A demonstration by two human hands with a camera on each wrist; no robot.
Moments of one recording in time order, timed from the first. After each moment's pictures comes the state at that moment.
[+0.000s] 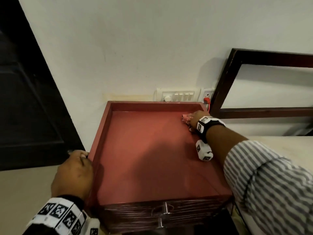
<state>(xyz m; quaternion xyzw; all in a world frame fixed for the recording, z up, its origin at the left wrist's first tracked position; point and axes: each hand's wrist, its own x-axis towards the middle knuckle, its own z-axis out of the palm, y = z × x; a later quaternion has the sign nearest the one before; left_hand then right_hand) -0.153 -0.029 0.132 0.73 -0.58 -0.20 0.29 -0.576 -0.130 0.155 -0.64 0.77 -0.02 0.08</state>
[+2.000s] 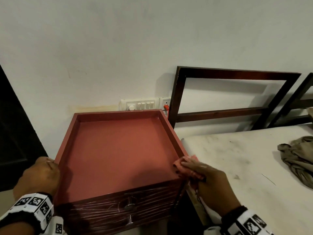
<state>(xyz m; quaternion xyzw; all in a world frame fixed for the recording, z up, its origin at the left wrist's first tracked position) -0.110 -0.085 0.048 0.74 -0.64 -0.10 0.20 -0.532 0.209 0.175 -0.59 0.72 -0.36 0.06</state>
